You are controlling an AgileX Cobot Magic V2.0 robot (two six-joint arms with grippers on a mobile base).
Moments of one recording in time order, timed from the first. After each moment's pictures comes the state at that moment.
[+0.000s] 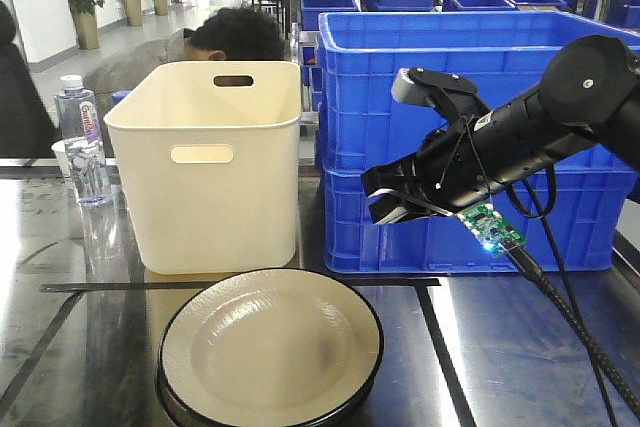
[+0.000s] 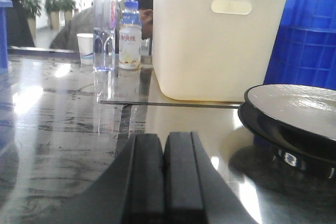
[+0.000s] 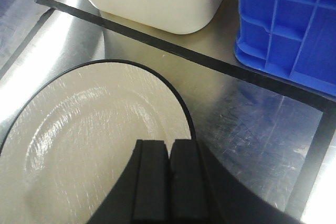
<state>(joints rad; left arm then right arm) -0.02 0.00 -0.03 -0.03 0.07 -0.06 0.27 1.82 -1.92 0.43 1.08 -0.25</state>
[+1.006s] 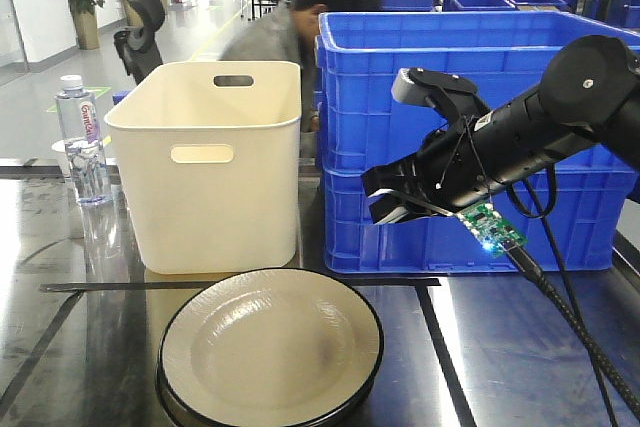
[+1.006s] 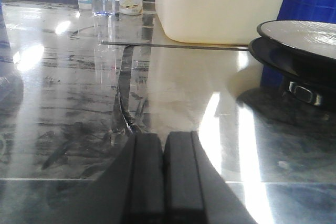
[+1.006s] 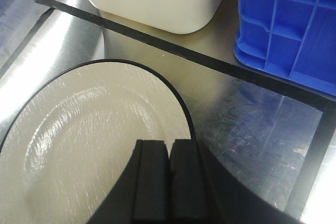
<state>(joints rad) -0.02 -0.01 0.03 -0.03 0.20 -0.06 0.27 1.82 -1.92 0.43 1.08 -0.25</state>
